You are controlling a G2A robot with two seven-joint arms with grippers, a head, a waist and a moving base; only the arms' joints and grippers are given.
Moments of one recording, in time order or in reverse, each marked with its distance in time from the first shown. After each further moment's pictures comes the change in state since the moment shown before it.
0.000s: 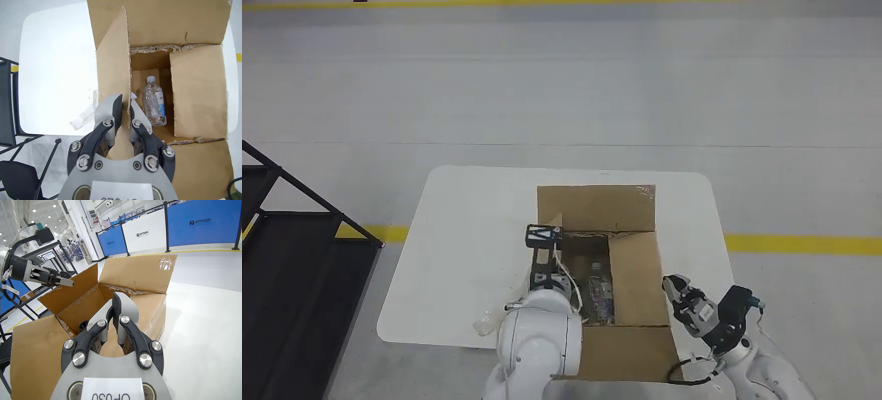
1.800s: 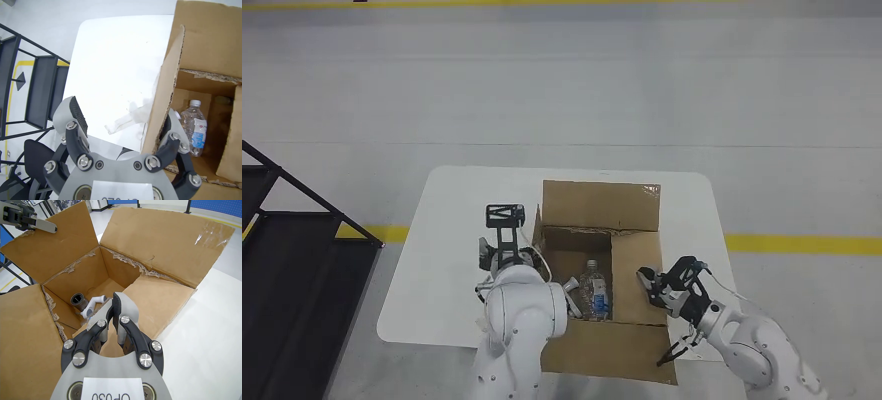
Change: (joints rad) left arm -0.078 -0.039 -0.138 0.094 0.289 -0.013 -0.028; right arm 0.198 0.018 -0.085 0.006 0.009 0.050 0.490
